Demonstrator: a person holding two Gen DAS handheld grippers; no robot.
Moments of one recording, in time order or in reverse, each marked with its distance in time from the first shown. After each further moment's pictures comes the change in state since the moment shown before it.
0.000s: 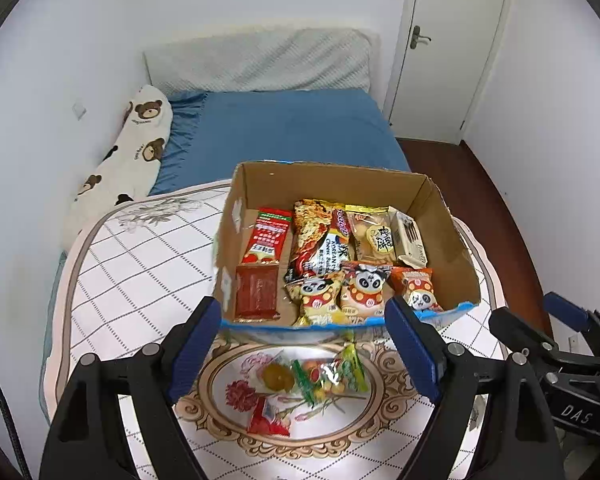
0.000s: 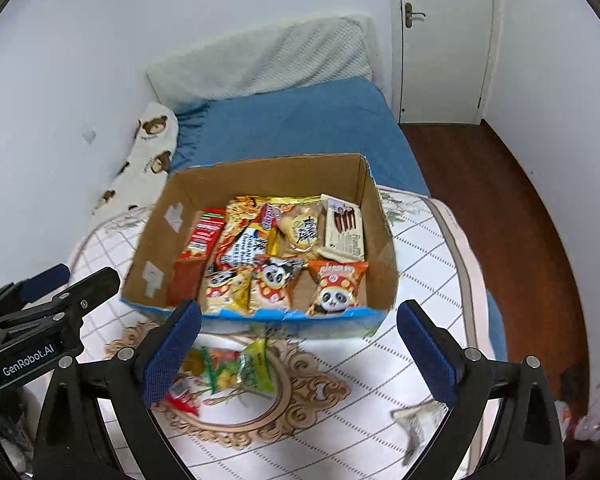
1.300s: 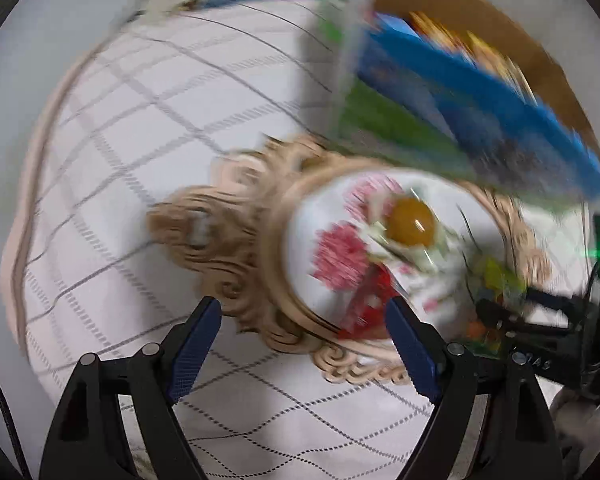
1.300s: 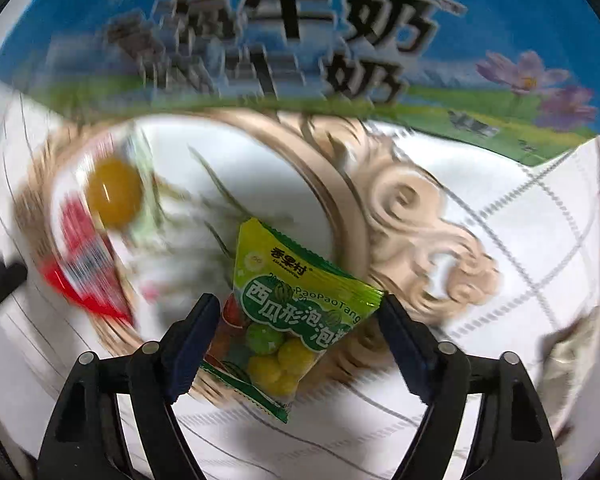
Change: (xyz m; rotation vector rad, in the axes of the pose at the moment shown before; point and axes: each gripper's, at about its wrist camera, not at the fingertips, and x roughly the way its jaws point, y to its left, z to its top) left arm 0.139 0.094 -0.135 -0.093 0.447 0.049; right arm 0.211 0.052 -0.142 -0.146 0.573 -0.051
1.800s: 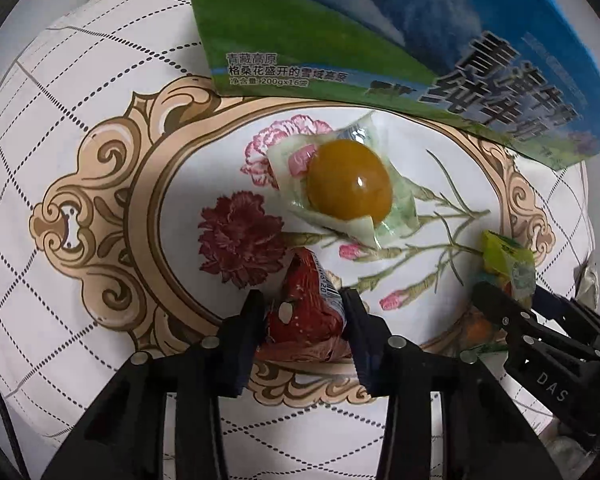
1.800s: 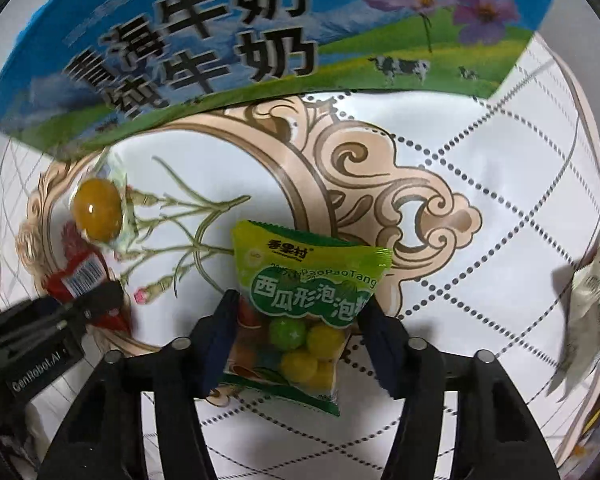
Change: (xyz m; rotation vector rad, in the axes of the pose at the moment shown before) left arm 0.055 -0.037 0.003 0.058 0.087 -0.057; right arm 0.003 -0.012 -0.027 0.151 -0.099 0.057
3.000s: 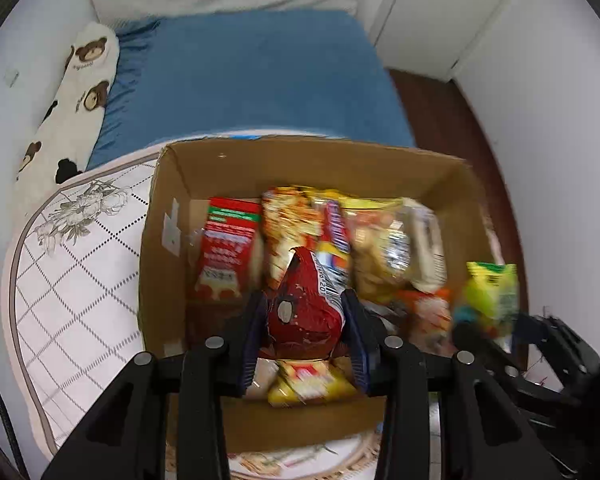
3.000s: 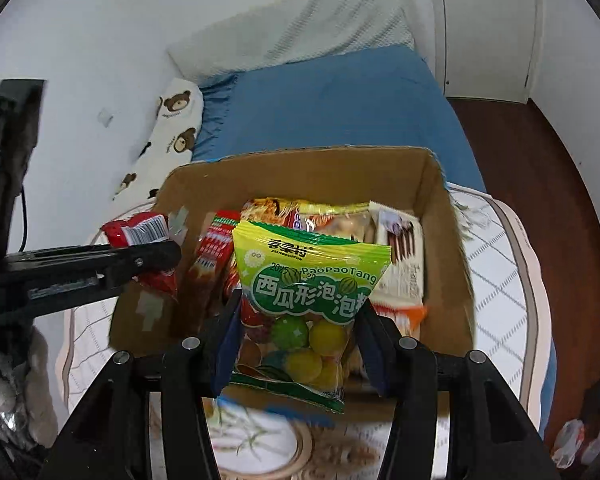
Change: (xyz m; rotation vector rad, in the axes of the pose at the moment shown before) left arm -0.131 -0.066 0.225 0.085 -0.167 -0.070; right arm -0.154 -0.023 0.198 -0.079 -0.317 0.141
